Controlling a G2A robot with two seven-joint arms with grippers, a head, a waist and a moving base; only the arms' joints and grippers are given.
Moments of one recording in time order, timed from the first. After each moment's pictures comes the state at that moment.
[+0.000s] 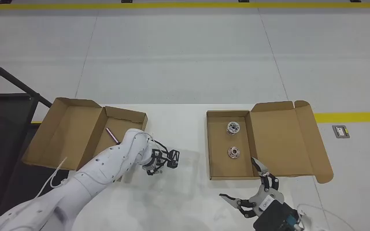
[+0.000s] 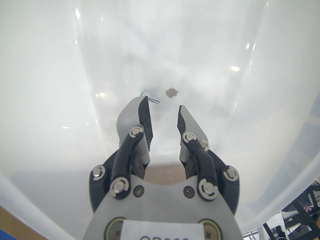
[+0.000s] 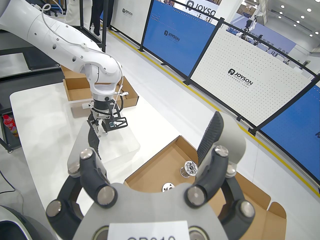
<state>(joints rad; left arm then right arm) 0.23 -1.14 -0.20 -0.94 1.14 -1.01 -0.59 -1.71 -1.27 1.58 -2.35 -1.64 -0.60 -0.09</state>
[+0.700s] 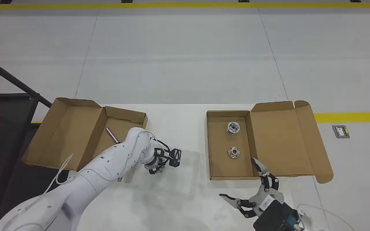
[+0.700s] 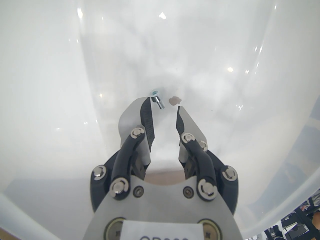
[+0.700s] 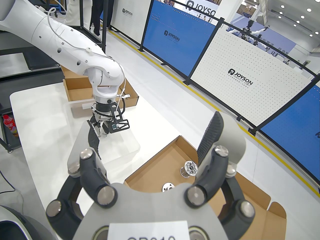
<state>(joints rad) 0.20 -1.19 -0.17 -0.87 1.14 -1.01 -0.55 -1.71 -1.27 1.58 -2.35 -1.64 -0.60 -0.09</state>
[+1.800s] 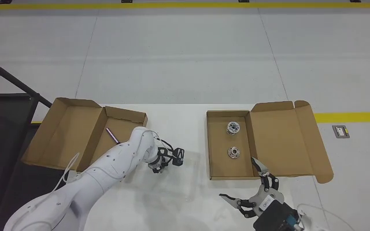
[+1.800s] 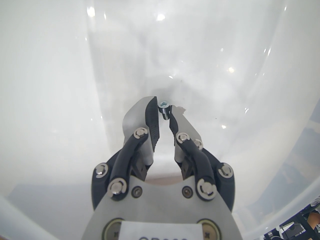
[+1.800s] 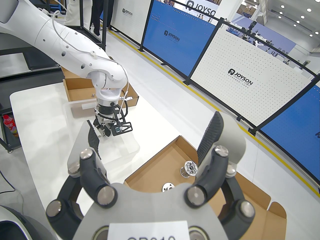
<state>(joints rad) 0.20 -1.25 -0.17 -0.80 1.13 -1.01 -0.56 -1.71 -1.27 1.58 -2.35 -1.64 -0.60 -0.09</state>
